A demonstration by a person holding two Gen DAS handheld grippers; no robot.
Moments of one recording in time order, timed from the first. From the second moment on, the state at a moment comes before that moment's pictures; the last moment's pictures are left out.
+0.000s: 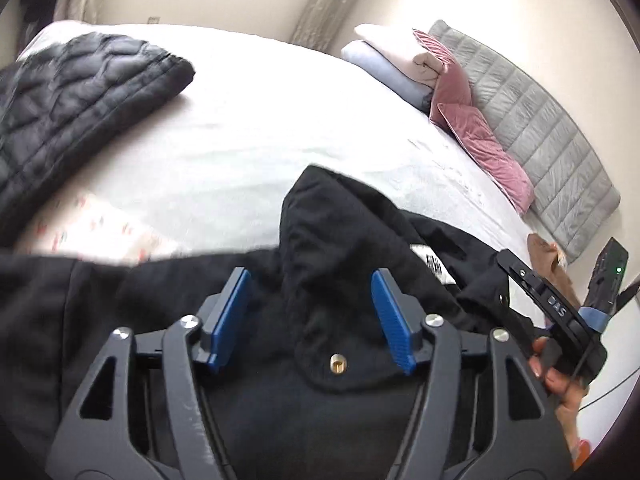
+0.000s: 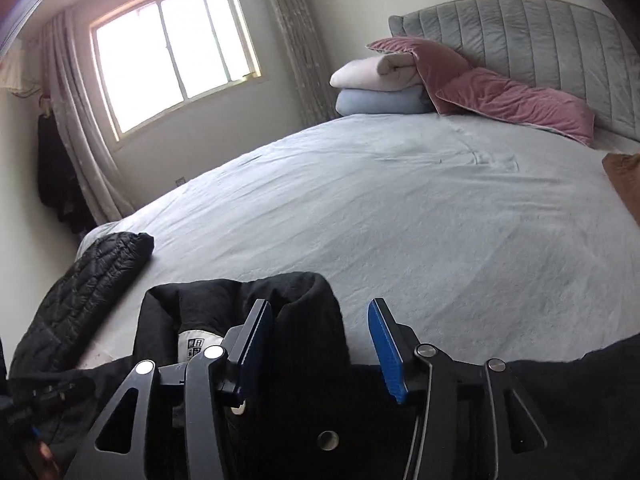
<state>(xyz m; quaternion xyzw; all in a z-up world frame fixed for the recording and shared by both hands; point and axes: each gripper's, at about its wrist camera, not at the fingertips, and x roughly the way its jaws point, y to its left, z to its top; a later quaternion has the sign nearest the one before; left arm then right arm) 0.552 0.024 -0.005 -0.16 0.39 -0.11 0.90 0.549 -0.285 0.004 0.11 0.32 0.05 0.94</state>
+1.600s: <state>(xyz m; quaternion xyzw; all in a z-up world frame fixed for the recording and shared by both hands) 0.442 -0.019 0.042 0.04 0.26 -0.30 0.92 0.515 -0.289 0.049 0.11 0.33 0.13 0.93</state>
